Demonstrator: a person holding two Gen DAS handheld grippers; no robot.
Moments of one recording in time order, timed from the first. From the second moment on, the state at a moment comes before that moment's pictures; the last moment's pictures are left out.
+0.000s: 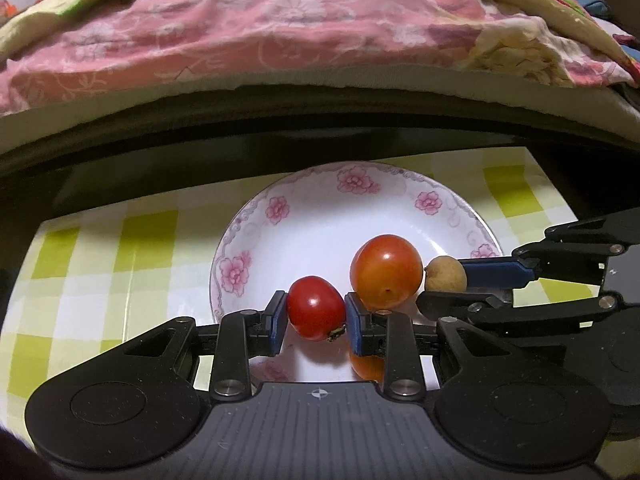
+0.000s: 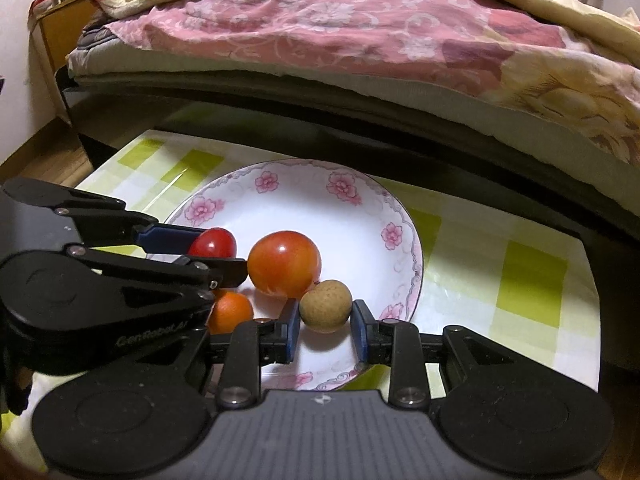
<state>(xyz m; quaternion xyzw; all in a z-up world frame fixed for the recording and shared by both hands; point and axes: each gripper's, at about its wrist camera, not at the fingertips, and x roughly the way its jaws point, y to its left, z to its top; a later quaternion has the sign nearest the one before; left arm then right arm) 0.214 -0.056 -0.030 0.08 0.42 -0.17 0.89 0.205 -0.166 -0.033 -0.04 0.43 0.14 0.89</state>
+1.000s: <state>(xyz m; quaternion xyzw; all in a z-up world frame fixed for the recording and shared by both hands) 0.158 -0.042 0.010 0.08 0.40 -0.16 0.90 0.157 -0.162 0.004 -0.04 0.40 0.15 0.90</state>
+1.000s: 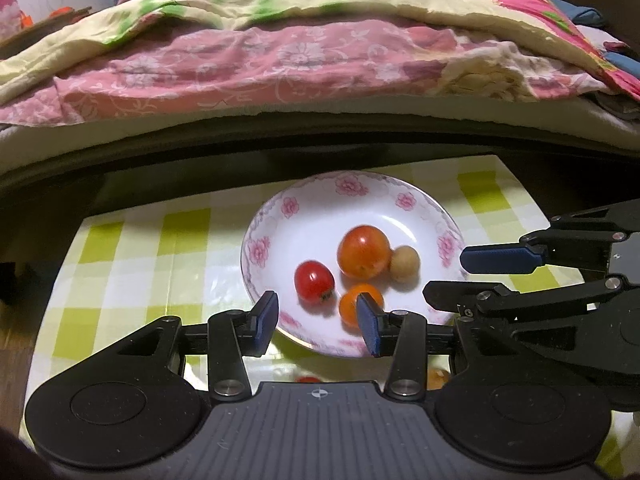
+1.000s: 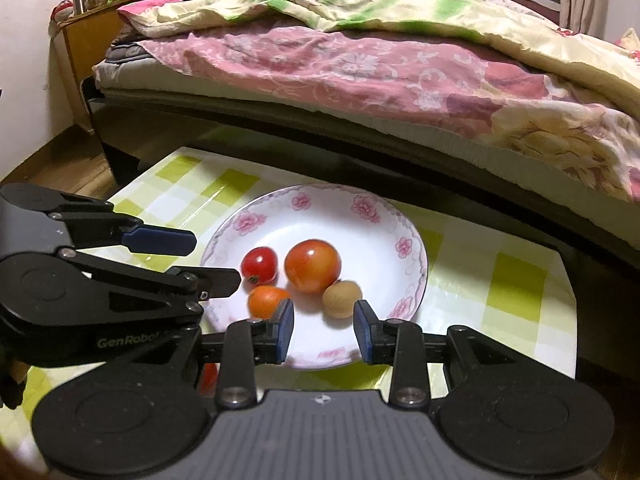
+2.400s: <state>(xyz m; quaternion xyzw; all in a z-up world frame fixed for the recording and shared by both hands) 0.061 -0.023 -0.016 0.04 0.46 -0.17 0.87 0.053 -0.142 -0.003 -0.05 0.48 0.16 0.86</state>
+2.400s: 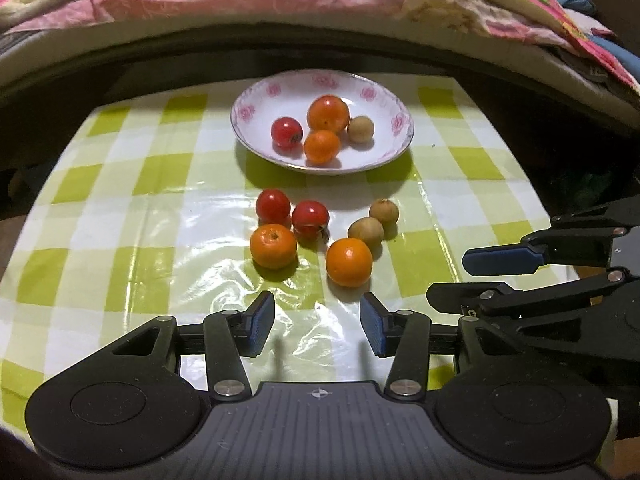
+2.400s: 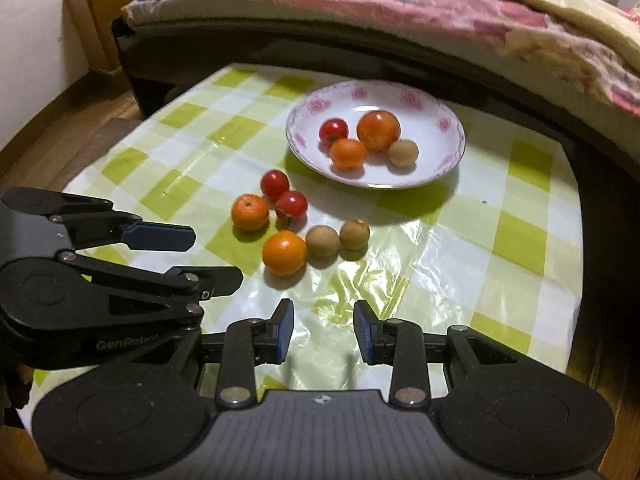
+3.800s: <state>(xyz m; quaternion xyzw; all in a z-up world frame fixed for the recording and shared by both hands) 0.085 -0.052 -0.039 0.06 0.45 -0.21 0.86 0.105 -0.180 -0.011 -0.03 0.49 0.13 0.86</state>
